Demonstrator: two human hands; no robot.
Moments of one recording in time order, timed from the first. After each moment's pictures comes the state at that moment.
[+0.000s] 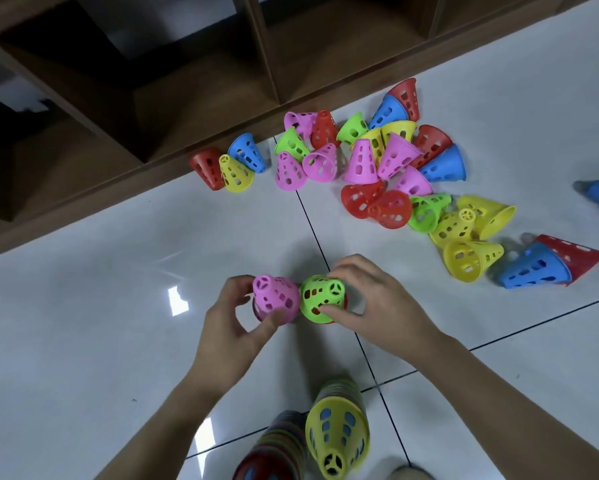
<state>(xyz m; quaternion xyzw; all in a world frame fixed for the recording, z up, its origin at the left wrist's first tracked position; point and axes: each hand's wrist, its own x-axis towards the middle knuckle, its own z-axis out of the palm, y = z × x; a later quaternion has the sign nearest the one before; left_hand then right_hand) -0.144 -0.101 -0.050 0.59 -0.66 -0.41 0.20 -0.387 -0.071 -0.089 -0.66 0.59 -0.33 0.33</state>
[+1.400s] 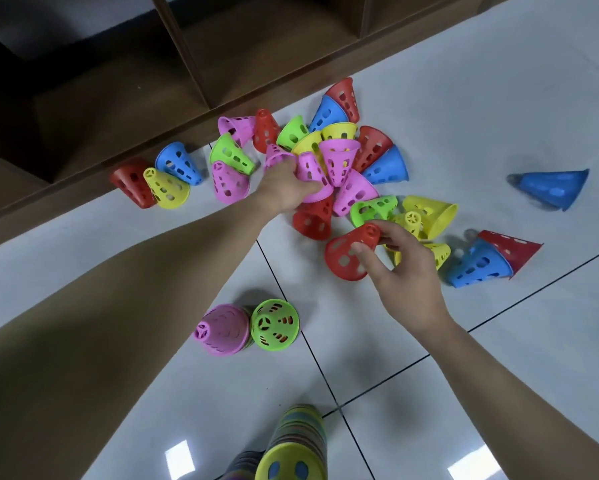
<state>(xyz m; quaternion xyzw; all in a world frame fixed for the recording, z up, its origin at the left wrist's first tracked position) -0.363 -0.319 -0.130 0.54 -0.75 -0.38 0.04 -0.467 -0.083 -0.102 -0.42 0.73 -0.47 0.27</state>
